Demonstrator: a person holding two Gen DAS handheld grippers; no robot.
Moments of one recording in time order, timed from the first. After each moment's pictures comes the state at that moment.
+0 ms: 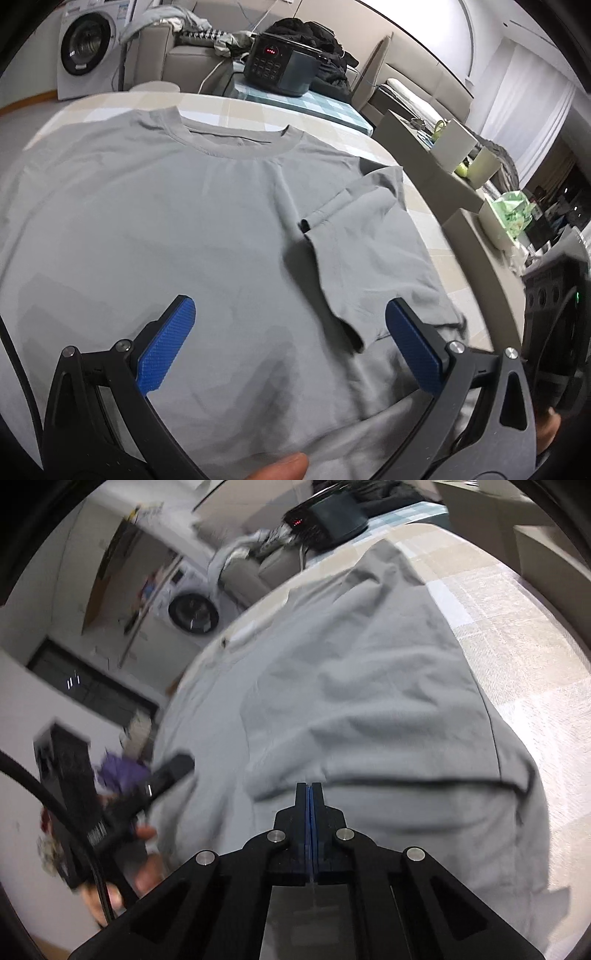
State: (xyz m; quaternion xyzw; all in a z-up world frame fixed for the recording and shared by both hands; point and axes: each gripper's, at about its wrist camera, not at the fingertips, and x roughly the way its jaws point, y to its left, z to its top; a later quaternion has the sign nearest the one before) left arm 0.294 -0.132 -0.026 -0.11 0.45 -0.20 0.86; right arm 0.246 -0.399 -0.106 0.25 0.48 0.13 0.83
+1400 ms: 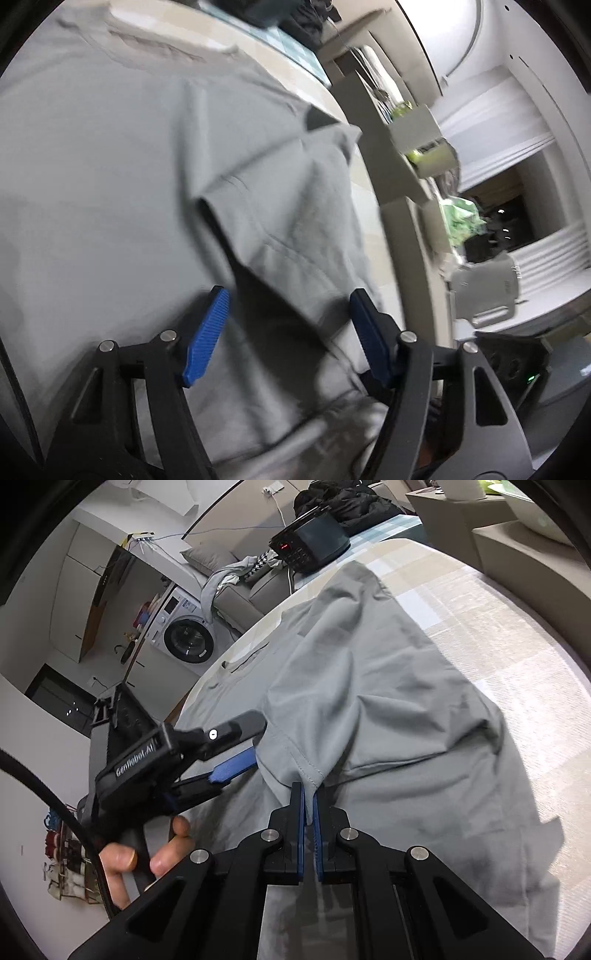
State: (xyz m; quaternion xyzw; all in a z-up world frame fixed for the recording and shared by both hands) left arm 0.343 -0.177 -0.065 -0.25 0.55 -0.32 0.73; right arm 0.210 -0.407 -0.087 0.33 0.43 0.10 0.84
